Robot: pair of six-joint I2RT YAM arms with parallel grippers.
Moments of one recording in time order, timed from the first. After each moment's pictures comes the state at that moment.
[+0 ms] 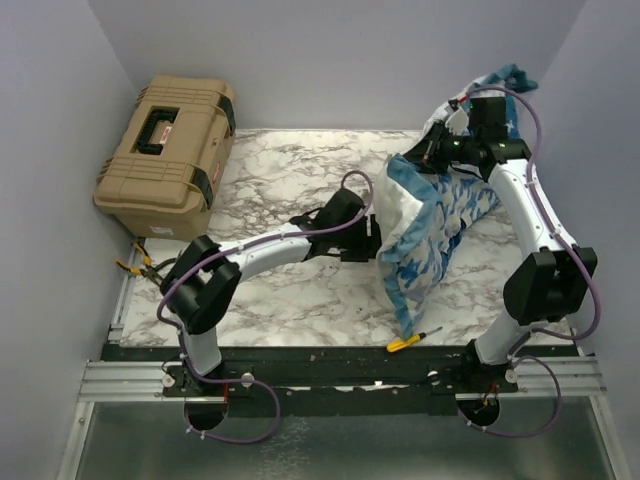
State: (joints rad) left arm -0.85 1.84 1.29 -0.17 0.29 -0.81; right arm 0.09 1.65 1.64 -0.64 -0.67 0.62
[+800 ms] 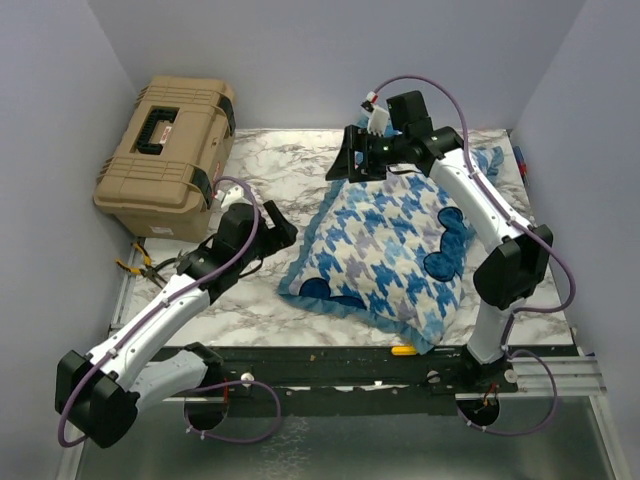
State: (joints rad) left arm -0.57 1.02 0.81 -0.35 -0.18 -0.81; right arm 0.43 1.88 1.92 -0.76 -0.61 0.40
